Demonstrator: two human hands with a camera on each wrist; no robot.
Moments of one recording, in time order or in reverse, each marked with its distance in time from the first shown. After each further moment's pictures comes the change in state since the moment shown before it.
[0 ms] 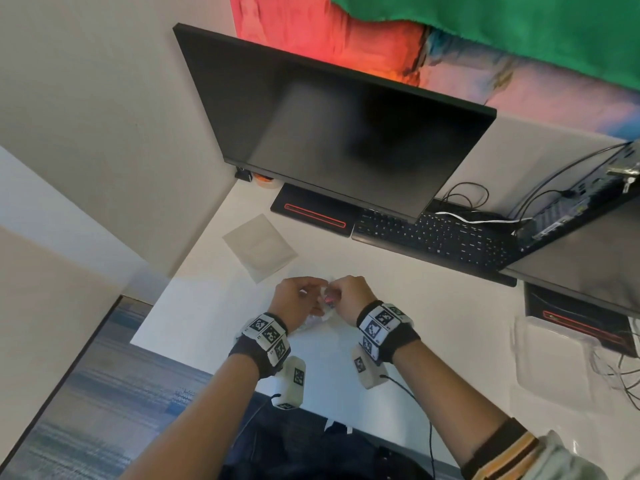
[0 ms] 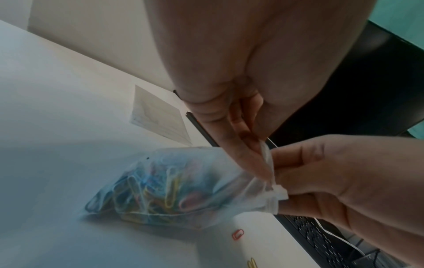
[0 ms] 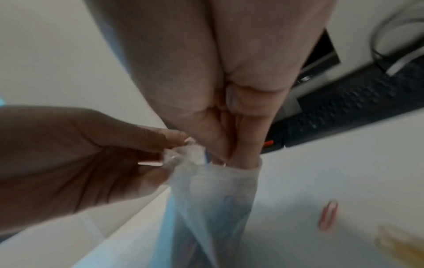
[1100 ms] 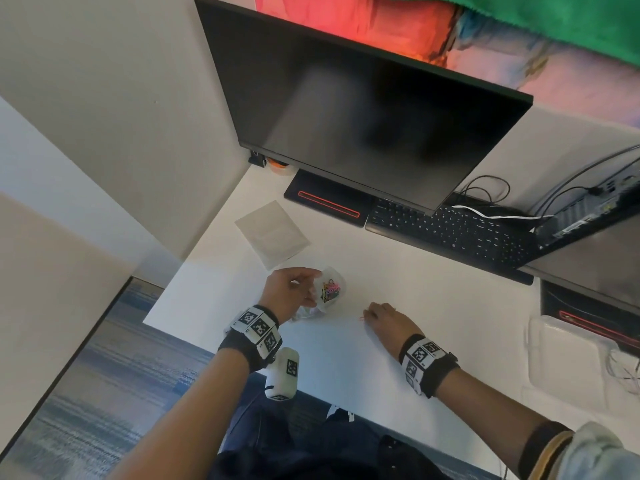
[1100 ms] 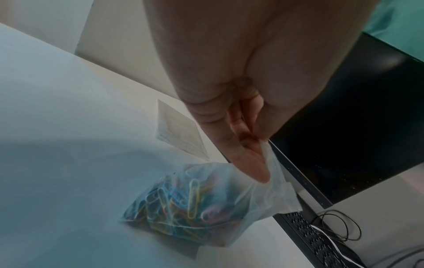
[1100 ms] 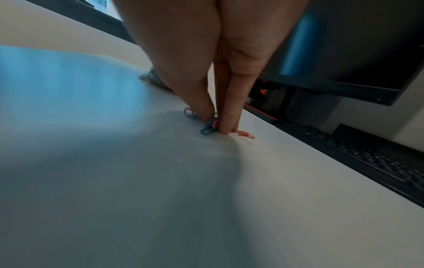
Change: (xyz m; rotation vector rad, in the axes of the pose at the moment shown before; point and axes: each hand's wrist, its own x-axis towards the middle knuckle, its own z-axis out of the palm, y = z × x) left_hand -0.008 -0.018 -0.033 -0.060 0.038 -0.009; right_hand -0.029 0.103 0.042 -0.744 -0.146 -0.252
